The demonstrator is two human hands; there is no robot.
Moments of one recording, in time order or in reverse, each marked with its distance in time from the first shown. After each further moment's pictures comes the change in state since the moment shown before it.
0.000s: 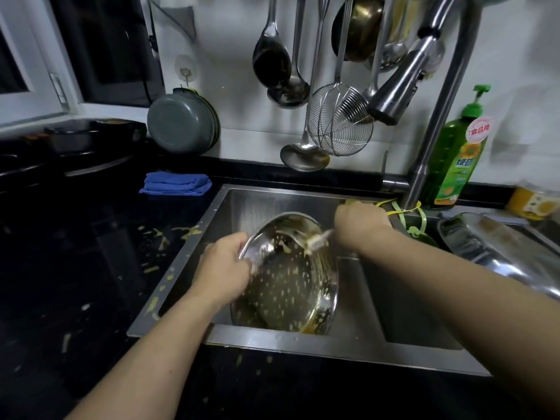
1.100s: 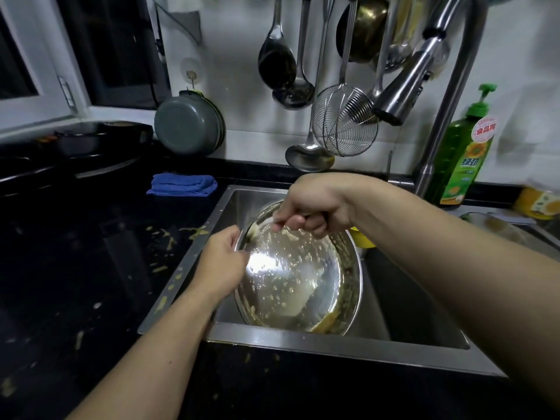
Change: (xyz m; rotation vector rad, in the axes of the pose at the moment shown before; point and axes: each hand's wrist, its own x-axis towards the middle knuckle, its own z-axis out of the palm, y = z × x) left_hand 0.006 -0.003 -0.006 -0.269 0.059 -0.093; right_hand -0.003 -0.048 -0.083 1.131 -0.811 -0.165
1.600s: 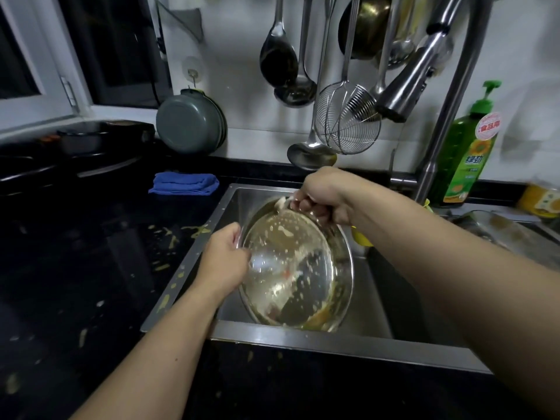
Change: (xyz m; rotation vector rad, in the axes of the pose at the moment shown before) left_hand -0.001 0.002 0.000 0.081 0.041 0.023; right_hand 0.011 0.010 0.000 0.113 0.402 -0.062
